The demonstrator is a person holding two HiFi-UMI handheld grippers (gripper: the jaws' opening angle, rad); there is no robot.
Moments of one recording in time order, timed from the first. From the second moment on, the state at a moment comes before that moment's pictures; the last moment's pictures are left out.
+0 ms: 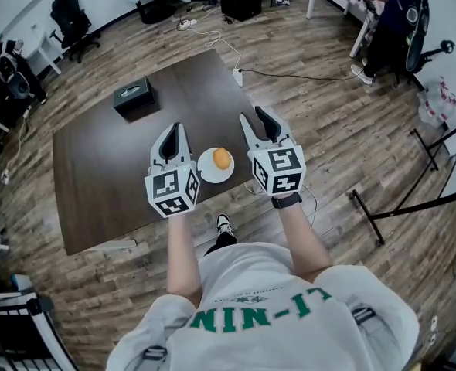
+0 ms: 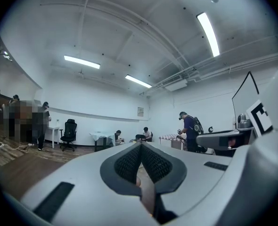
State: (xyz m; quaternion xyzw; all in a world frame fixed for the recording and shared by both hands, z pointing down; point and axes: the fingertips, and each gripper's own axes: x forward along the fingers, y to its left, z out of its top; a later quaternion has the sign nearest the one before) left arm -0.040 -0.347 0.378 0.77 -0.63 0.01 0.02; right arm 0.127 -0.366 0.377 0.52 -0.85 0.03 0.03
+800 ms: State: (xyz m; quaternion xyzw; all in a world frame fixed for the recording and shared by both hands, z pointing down) left arm -0.049 -0.350 0.368 0.77 -0.64 0.00 0.02; right arm 0.117 -0.372 0.365 0.53 -0.85 0.02 0.02
